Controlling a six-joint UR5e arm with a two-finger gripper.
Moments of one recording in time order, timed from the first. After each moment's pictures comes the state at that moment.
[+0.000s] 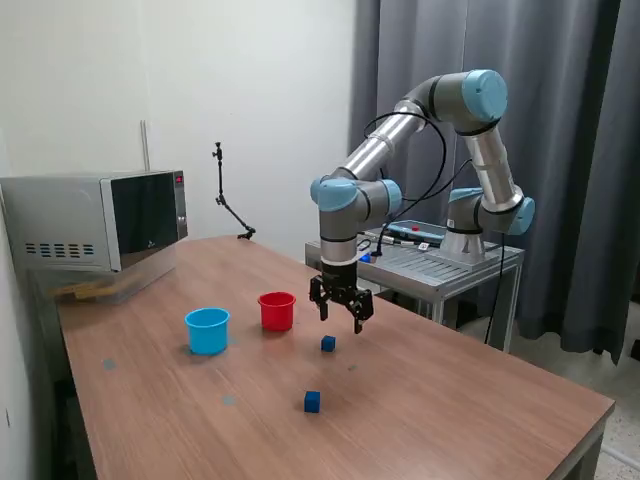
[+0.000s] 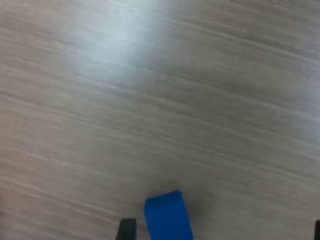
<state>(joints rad) -0.04 -0.87 1.49 -2.08 -1.62 -3.38</state>
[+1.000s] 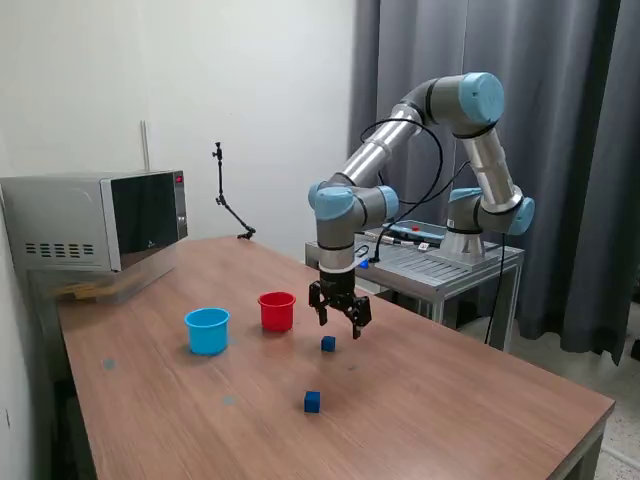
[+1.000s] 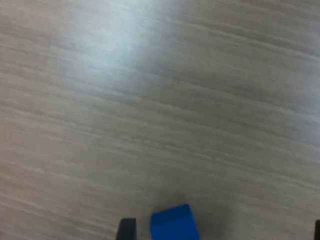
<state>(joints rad) -0.04 -0.84 1.49 -2.08 -1.62 -3.37</state>
